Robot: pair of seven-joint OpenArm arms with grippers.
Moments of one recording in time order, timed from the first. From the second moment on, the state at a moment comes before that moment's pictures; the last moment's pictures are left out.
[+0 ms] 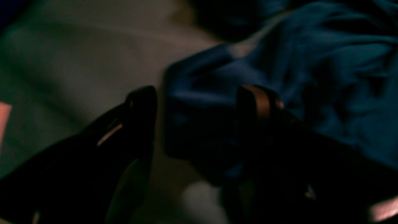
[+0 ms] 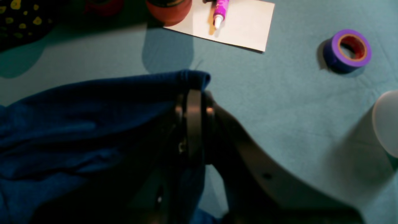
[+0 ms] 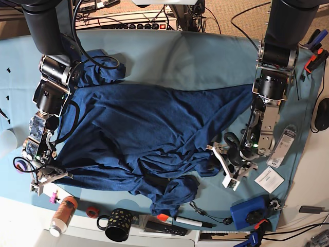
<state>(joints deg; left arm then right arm) -30.1 -11.6 13.4 53.0 -16.7 -23.4 24.2 39.7 16.4 22.6 48.0 -4.9 11.0 -34.3</state>
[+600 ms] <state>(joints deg) -38.0 -11.2 13.4 36.5 -18.0 -26.0 24.3 37.6 16.1 22.6 48.0 -4.6 11.0 -34.9</state>
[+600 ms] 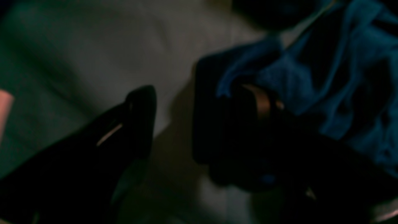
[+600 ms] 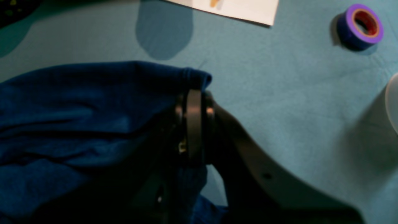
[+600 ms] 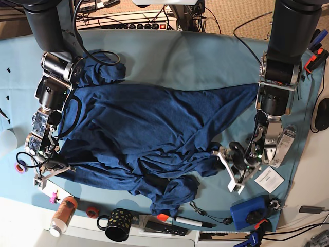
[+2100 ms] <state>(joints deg) -43.1 -10.7 13.4 35.7 -9.7 -3.0 18.3 37.6 16.1 22.6 48.0 -5.0 8.6 -35.0</state>
